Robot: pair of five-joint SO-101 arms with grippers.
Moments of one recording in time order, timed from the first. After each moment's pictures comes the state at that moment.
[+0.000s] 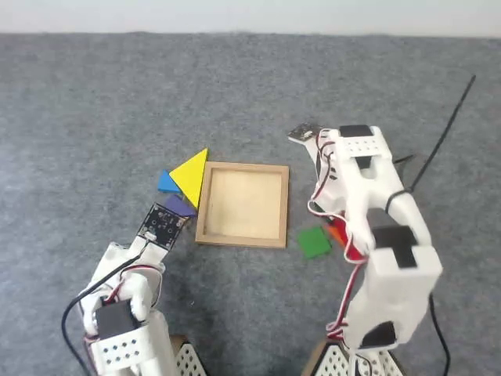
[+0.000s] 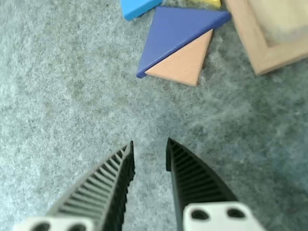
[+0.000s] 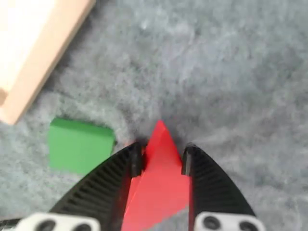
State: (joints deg) left arm -23.2 -103.3 97.1 74.7 -37.7; right arm -9.8 18.8 8.8 79.3 32.4
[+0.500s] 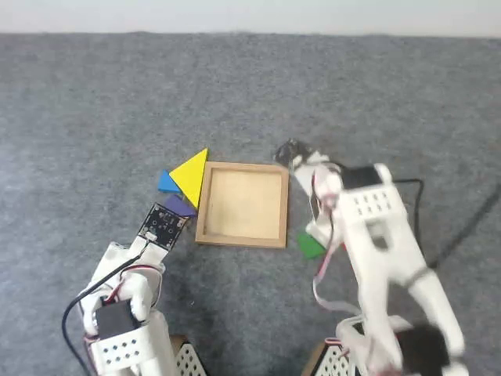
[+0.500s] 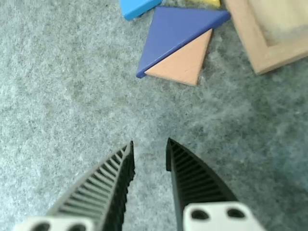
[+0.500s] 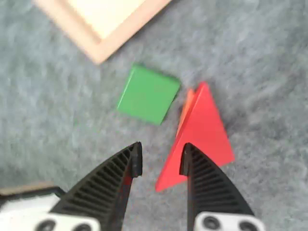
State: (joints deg) left arm -23.2 -103.3 97.1 74.7 -38.0; right arm -16.5 -21.7 36.9 79.6 33.9
